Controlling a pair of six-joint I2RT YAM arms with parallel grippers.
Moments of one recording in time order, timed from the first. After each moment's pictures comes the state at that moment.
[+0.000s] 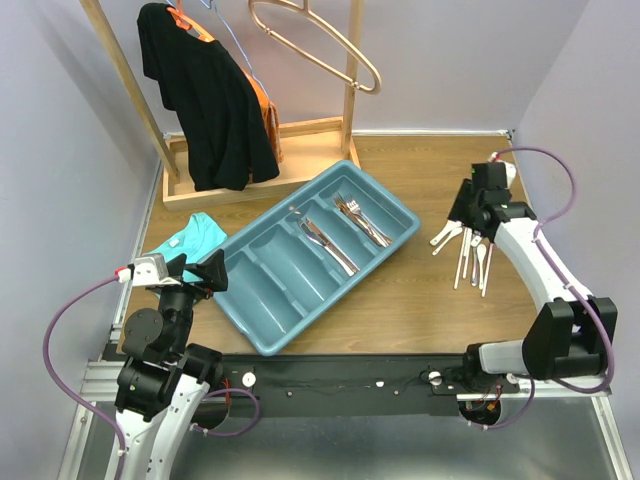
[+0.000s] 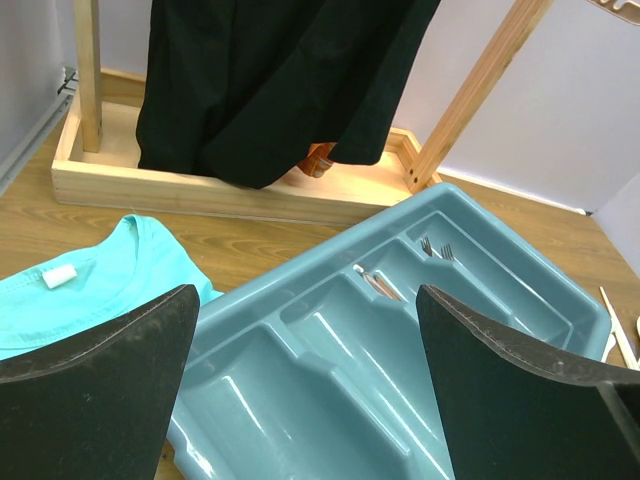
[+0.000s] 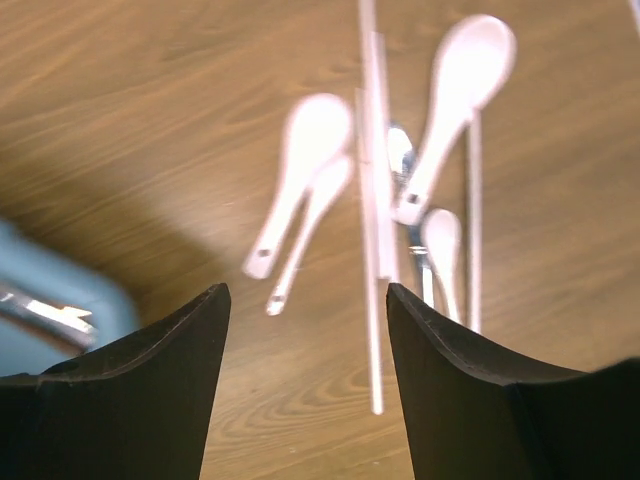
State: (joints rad) left arm -0.30 0.01 0.53 -0.43 -0.25 -0.34; right arm 0.13 1.35 1.07 -0.54 0.33 0.37
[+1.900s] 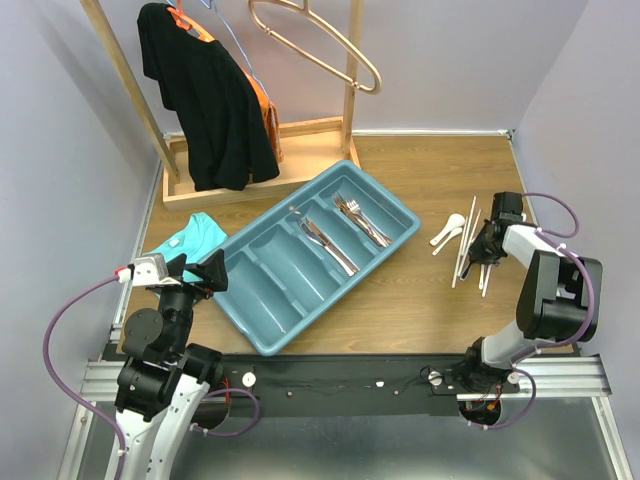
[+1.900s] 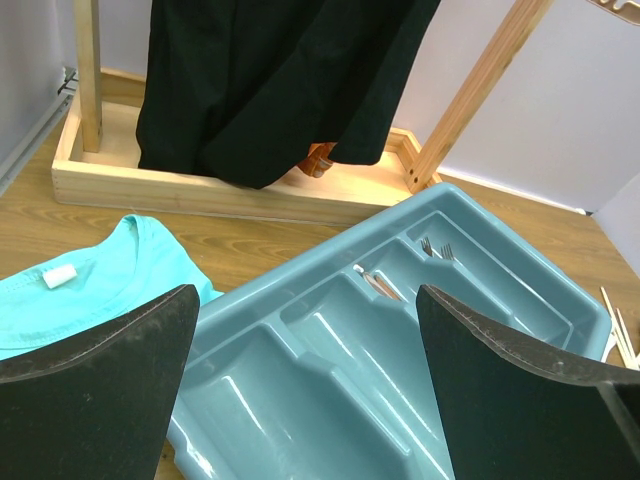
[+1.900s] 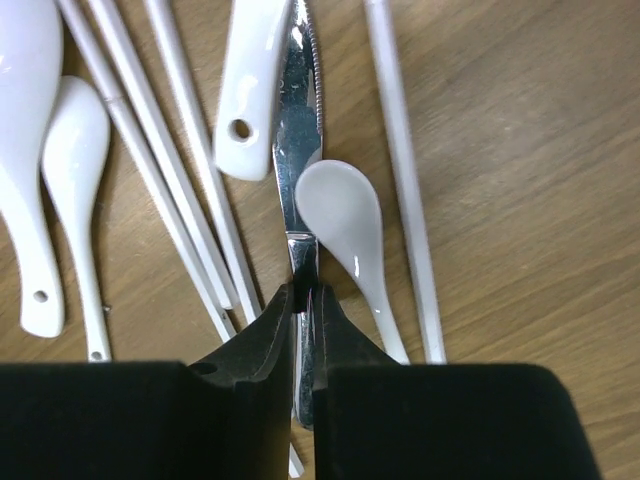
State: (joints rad) left arm -0.30 0.01 0.53 -0.43 -0.25 -0.34; right arm -0.20 1.57 0.84 -0.40 0.09 0.41
